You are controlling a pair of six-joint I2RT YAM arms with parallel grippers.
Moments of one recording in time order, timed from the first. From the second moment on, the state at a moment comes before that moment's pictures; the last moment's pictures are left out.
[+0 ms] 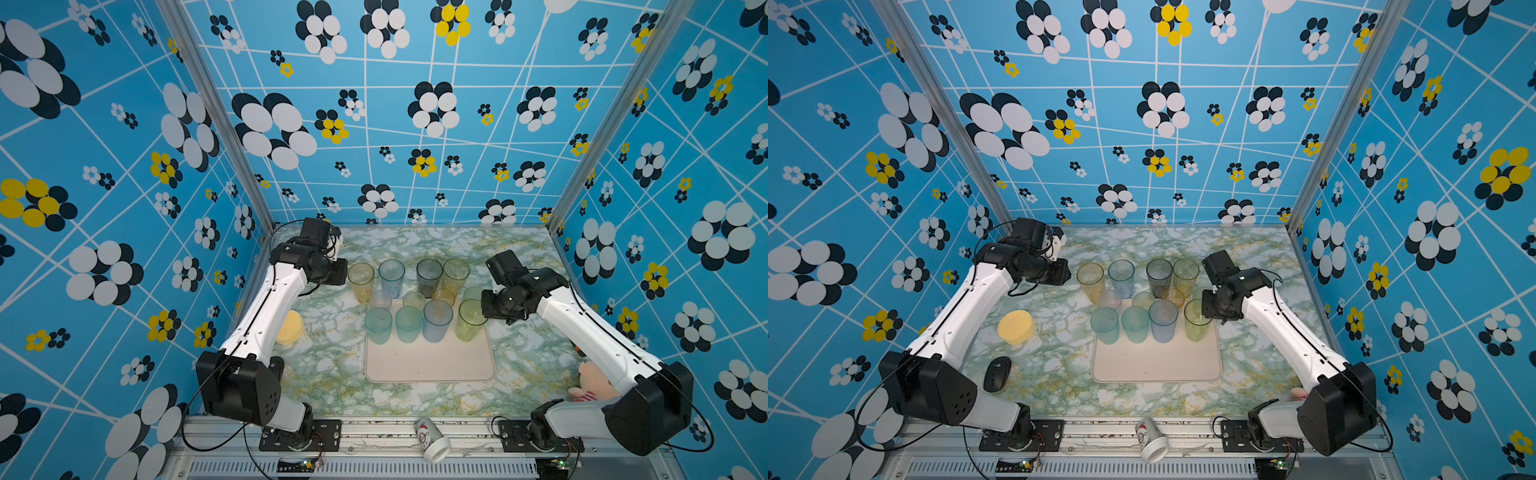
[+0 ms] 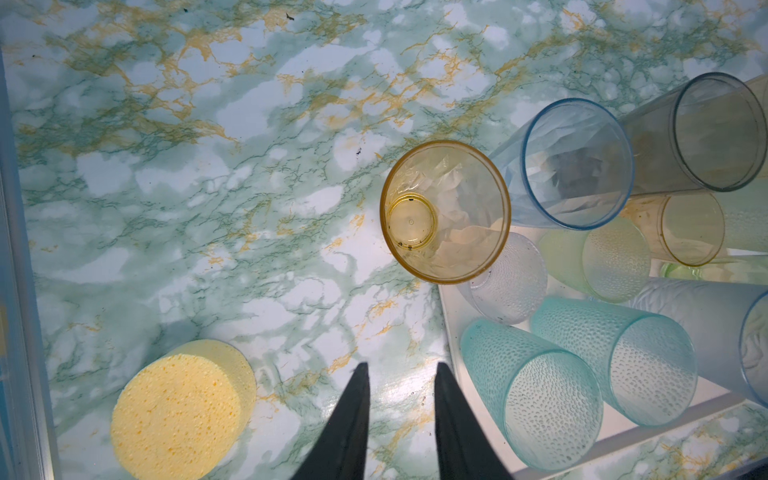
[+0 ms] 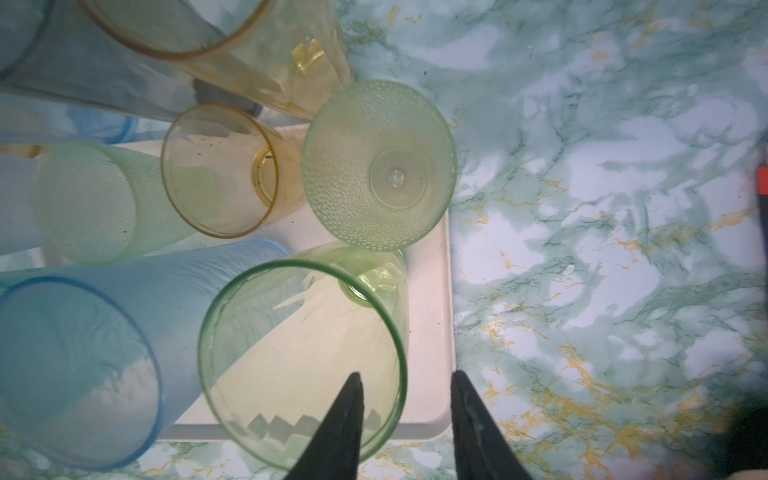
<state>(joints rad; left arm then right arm) -0.17 1.50 1.46 -1.01 0.14 -0.06 0.42 1.34 1.23 -1.09 0.11 0.46</state>
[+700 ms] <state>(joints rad) -0.17 1.64 1.55 -1.00 0.12 -0.03 0.42 1.26 1.27 -1.13 0.13 0.46</state>
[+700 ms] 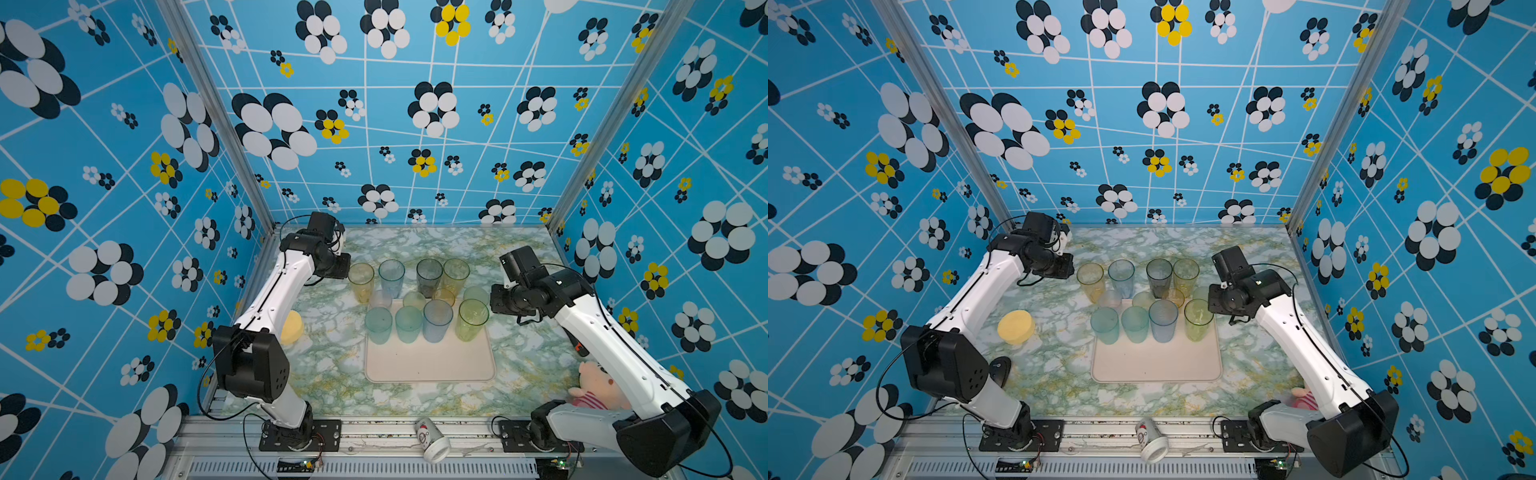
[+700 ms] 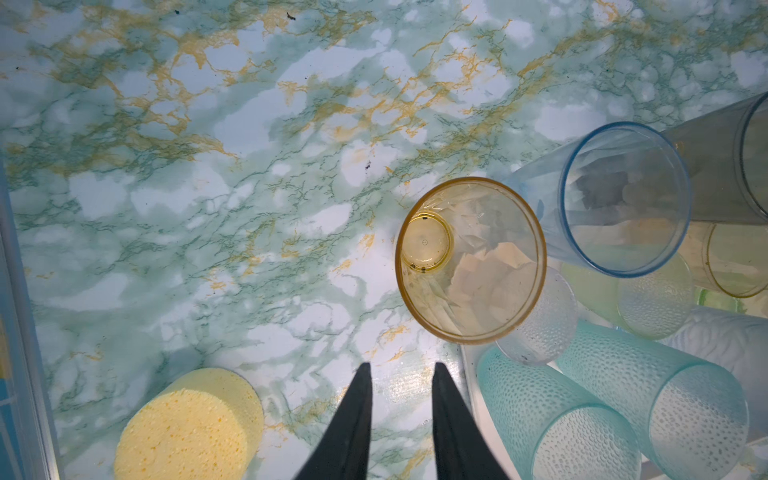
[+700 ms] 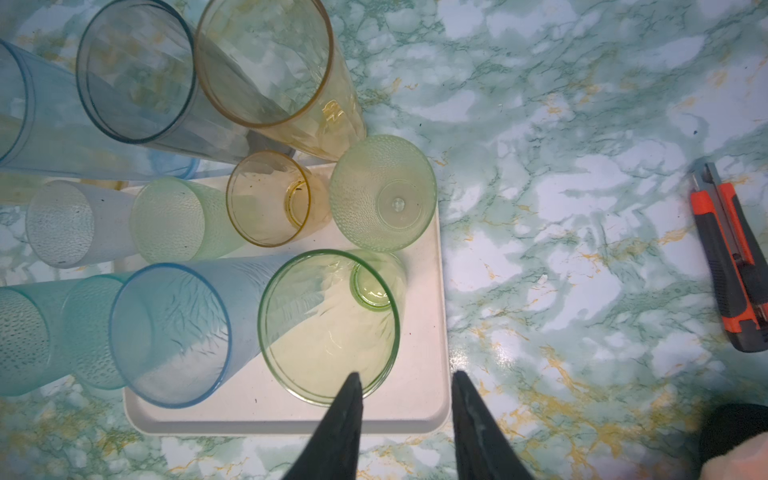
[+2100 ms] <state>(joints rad) -0.17 1.81 1.59 -0.97 0.12 -0.03 0.42 1.26 1.27 -1.13 0.13 0.46</state>
